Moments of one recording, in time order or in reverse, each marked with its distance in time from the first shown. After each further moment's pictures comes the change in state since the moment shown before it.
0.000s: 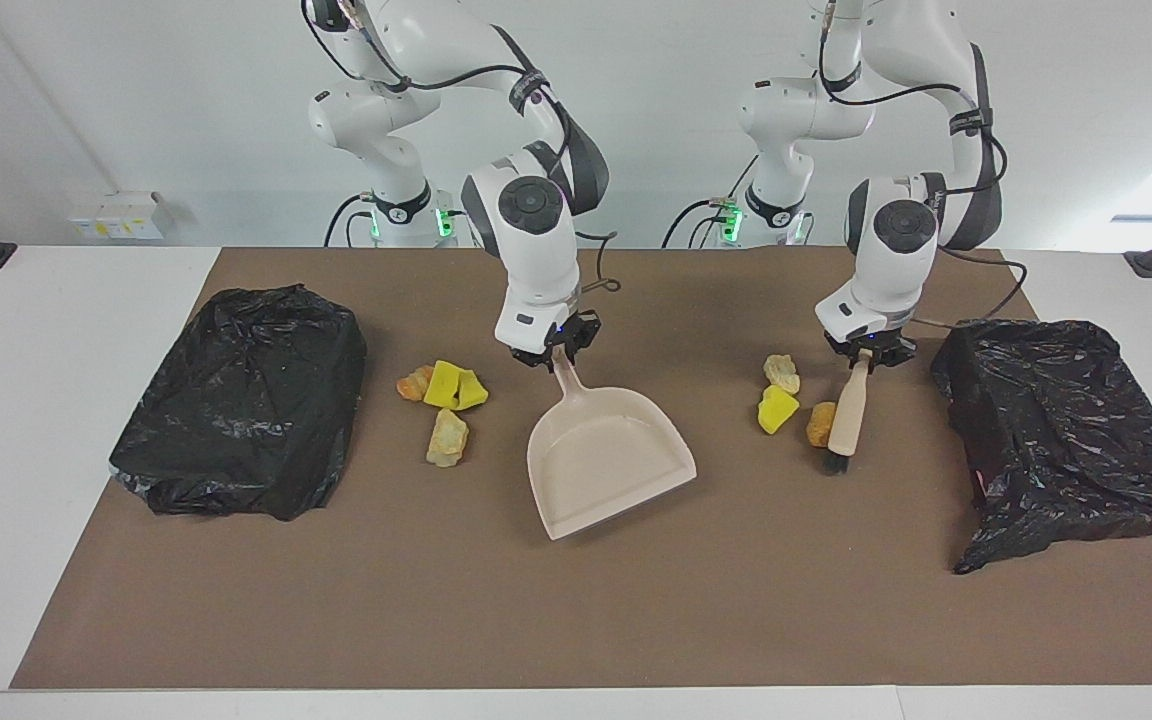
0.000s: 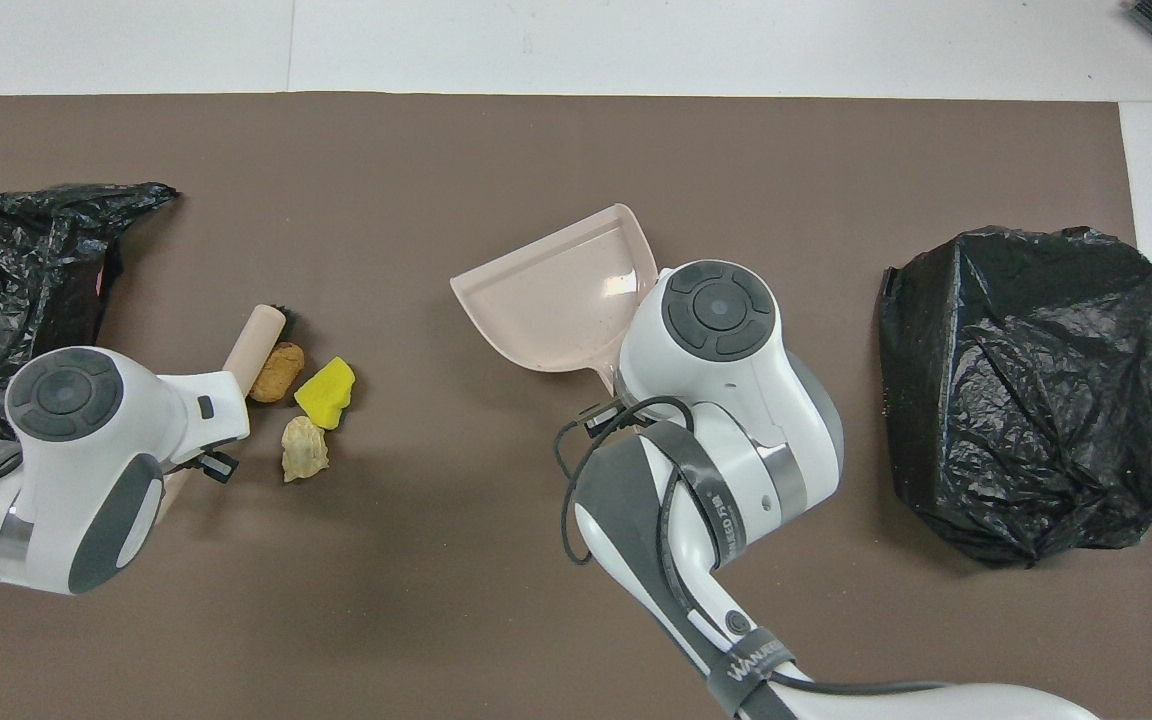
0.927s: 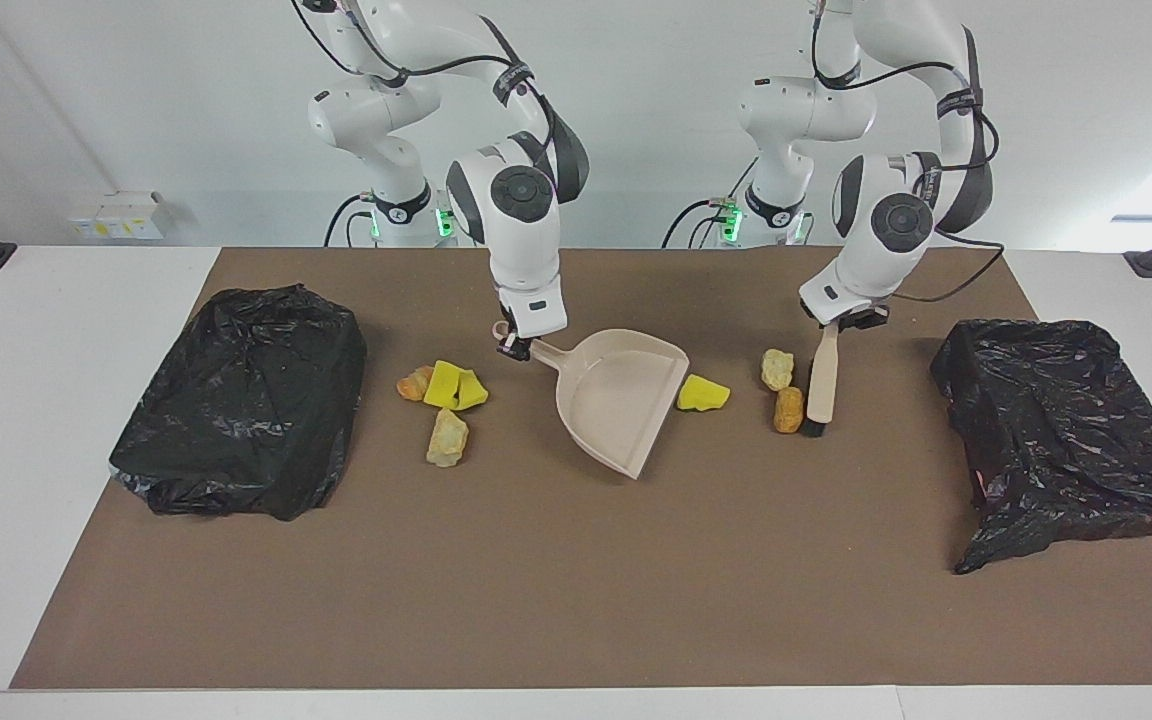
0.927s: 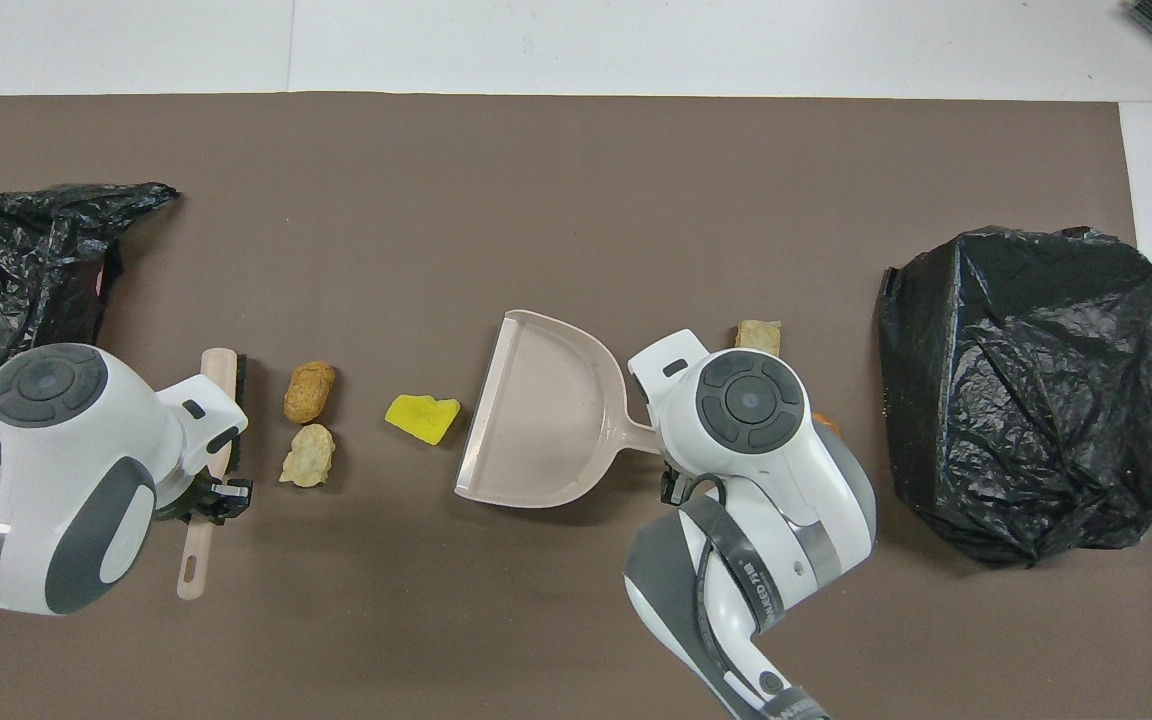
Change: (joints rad) left arm -0.035 -0.074 0.015 0.012 -0.150 -0.255 -0.448; right arm 0.002 -0.114 0.004 -0.292 -0.097 0.202 -0.714
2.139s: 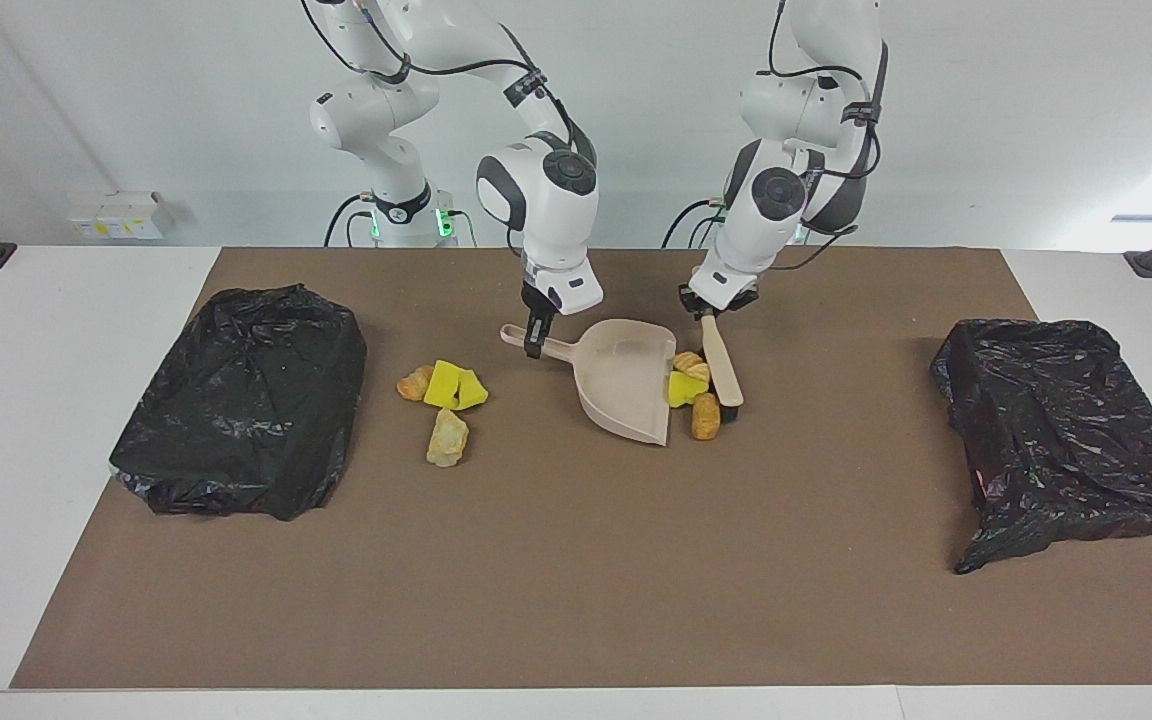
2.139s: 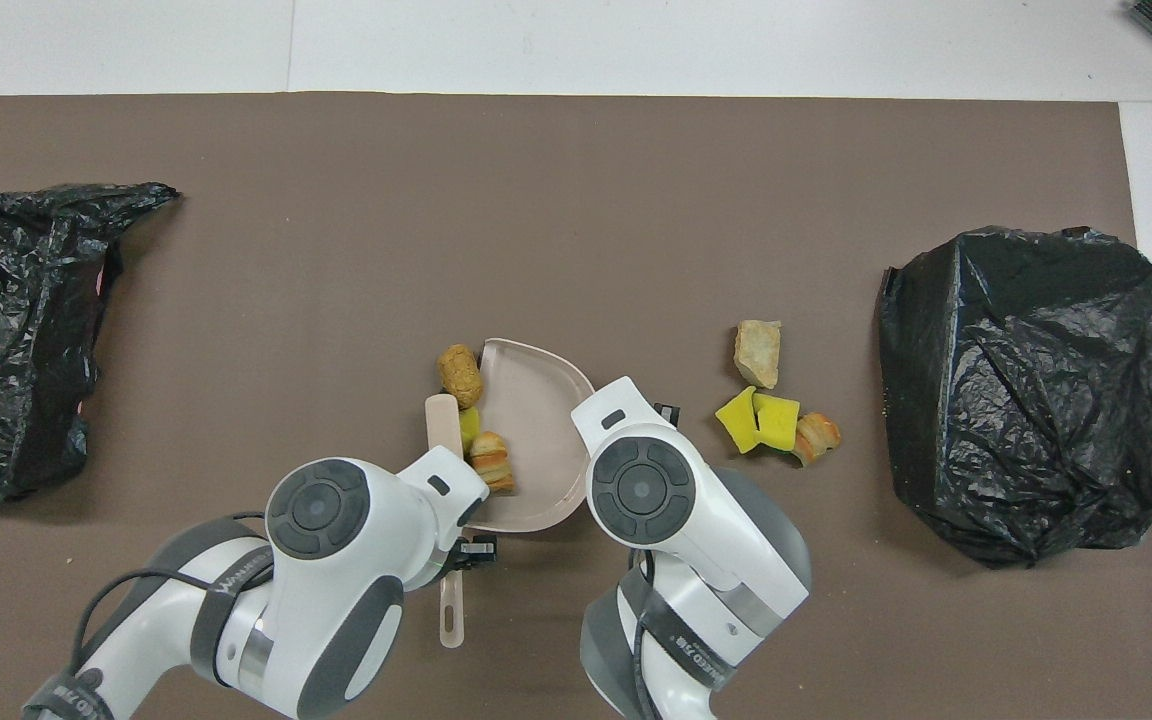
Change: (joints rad) left arm -0.498 0.013 -0.017 -0.065 -0.409 0.276 -0.246; right arm 0.106 -0.001 0.006 -0.017 -0.196 0.007 0.177
